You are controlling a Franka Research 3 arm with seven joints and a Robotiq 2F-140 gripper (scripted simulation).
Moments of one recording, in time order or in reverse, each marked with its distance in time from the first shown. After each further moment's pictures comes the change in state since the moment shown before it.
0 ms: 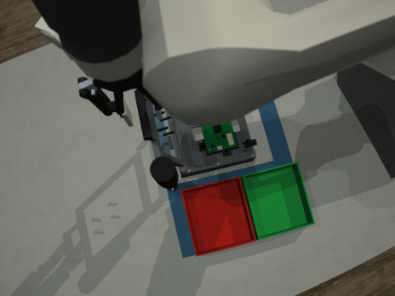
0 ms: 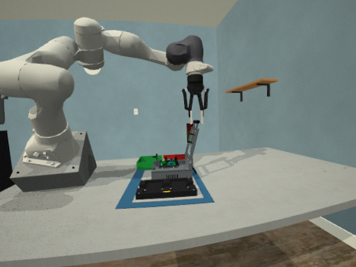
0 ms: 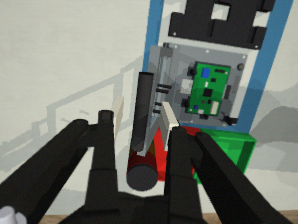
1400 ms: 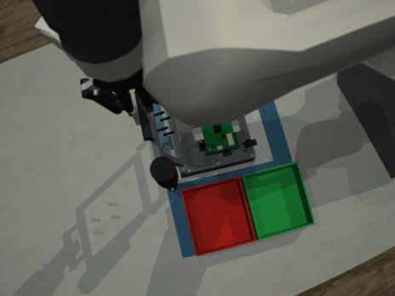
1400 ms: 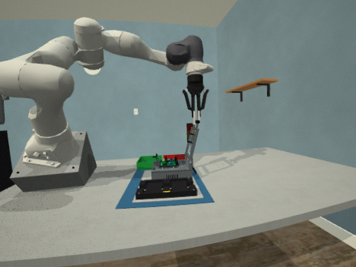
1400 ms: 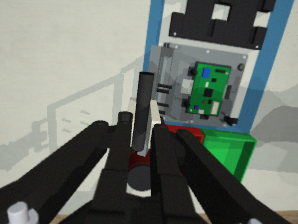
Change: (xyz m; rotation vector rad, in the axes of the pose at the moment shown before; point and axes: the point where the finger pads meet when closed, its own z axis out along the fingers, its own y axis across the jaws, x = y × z) arm 0.000 0.000 0.000 0.002 0.000 -0.001
